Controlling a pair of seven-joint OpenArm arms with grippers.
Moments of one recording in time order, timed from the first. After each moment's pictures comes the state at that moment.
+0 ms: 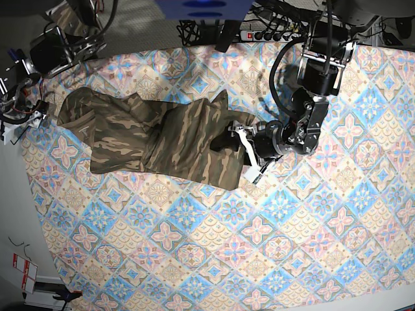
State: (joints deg) left arm -14.0 -7.9 13.5 48.7 -28.3 -42.6 28.8; right arm 10.9 11.5 64.5 75.9 -5.2 42.2 -66.5
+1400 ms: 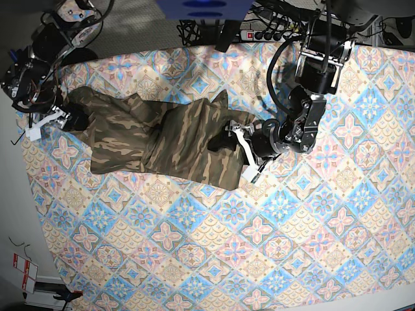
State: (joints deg) left arm -13.6 -8.4 13.7 48.7 -28.4 -42.2 28.4; right arm 4.2 15.3 51.6 55.0 35.5 42.5 -73.1
